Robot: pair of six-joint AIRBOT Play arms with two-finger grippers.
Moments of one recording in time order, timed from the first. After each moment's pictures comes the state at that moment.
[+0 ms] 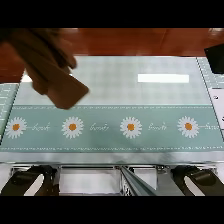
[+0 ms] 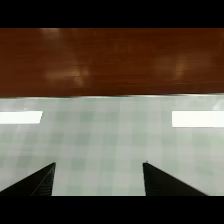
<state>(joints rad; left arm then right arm) -0.13 -0.66 1.23 0.85 -0.82 -1.45 0.20 -0.64 1.23 -1.61 1.00 1.80</state>
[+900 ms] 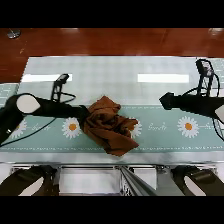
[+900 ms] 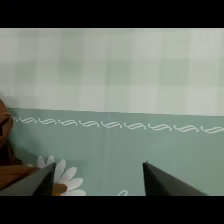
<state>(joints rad) -0.26 -0.97 0.79 1.10 -1.03 -1.50 0.17 -0.77 0.79 -1.43 0.93 1.77</state>
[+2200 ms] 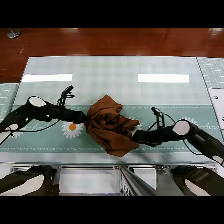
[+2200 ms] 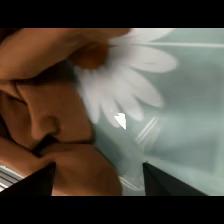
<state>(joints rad) -0.11 -1.28 0.64 0.60 -1.02 -0.88 0.41 -1.00 0.41 -0.79 0.87 1.61</state>
